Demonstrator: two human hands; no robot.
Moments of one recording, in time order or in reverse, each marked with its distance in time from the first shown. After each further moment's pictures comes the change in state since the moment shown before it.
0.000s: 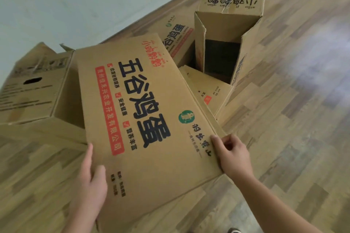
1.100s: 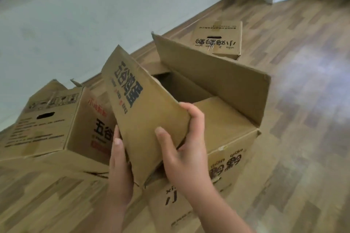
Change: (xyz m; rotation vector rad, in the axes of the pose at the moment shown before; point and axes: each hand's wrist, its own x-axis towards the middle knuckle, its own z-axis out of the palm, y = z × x) left_hand -0.004 0.120 0.009 -0.618 -0.402 0.328; right_hand -0.130 -0.190 -0.007 0.358 -0.064 -0.692
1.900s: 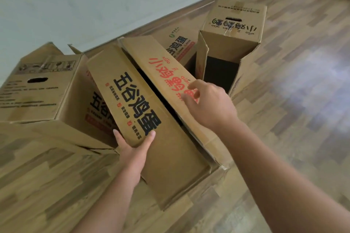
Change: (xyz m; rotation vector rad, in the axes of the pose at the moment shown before) left_hand 0.024 -0.083 0.009 0.160 0.368 -0.471; right_hand 0.105 0.042 -0.017 -0.912 -0.369 0.086
